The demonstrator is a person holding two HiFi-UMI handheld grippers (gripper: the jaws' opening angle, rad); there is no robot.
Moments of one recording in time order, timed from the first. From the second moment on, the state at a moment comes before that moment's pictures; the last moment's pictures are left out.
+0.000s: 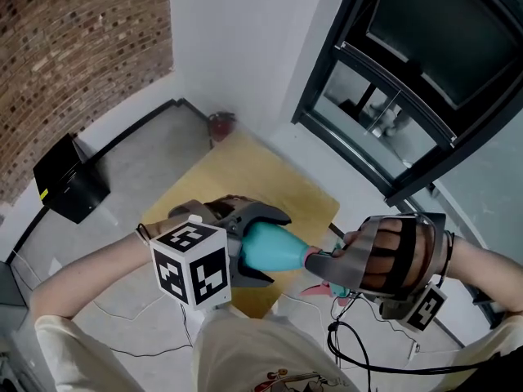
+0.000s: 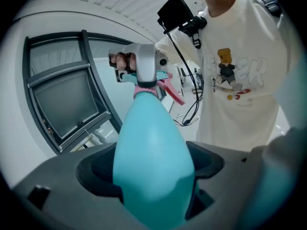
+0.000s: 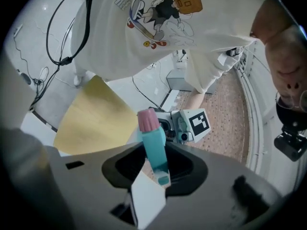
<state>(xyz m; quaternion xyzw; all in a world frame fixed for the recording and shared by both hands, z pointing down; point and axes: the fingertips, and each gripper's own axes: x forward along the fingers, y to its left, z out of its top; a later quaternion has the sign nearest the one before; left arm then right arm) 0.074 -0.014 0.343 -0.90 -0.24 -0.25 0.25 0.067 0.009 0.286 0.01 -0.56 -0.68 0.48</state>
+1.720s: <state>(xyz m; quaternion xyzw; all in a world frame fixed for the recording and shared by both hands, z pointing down) 0.075 -0.074 0.272 -0.68 0.24 -0.23 0.65 0.090 -0.029 0.256 0.30 -0.85 0.42 0.02</state>
